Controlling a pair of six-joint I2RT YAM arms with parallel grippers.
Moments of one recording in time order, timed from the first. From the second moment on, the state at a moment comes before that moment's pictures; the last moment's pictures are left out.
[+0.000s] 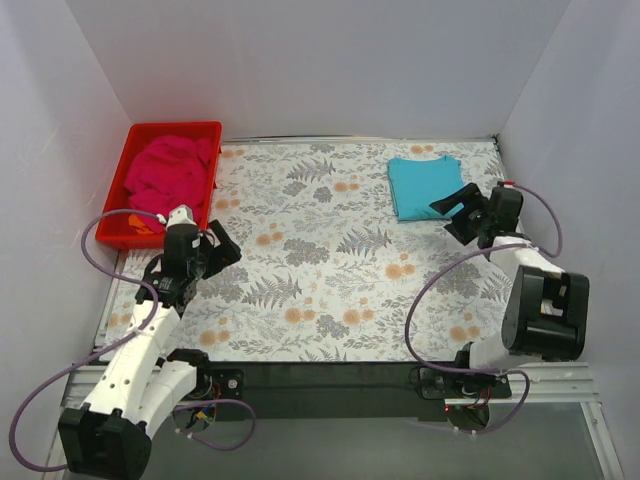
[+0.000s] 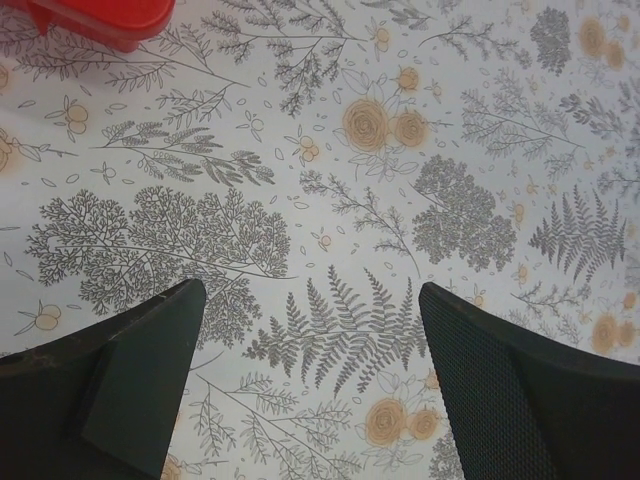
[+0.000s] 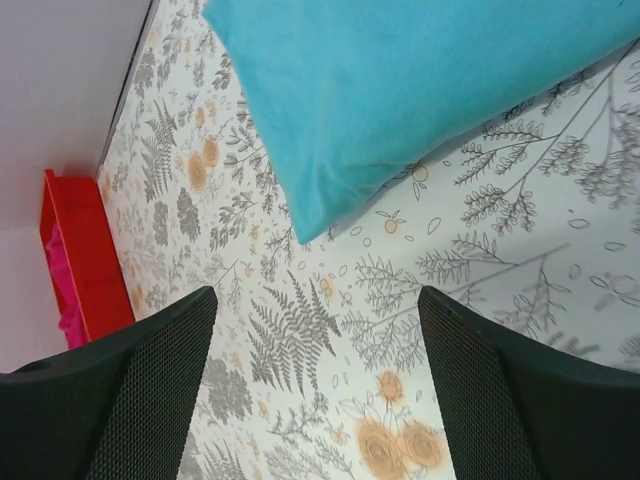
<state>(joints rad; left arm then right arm) -0.17 0.85 0.64 -0.45 -0.09 -0.60 -0.13 1.54 0.76 0.18 -0.39 0.87</state>
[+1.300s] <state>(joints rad) -0.23 0.39 1.26 -0.84 -0.31 -0.49 0.16 0.51 1.16 -0.70 0.19 0.17</state>
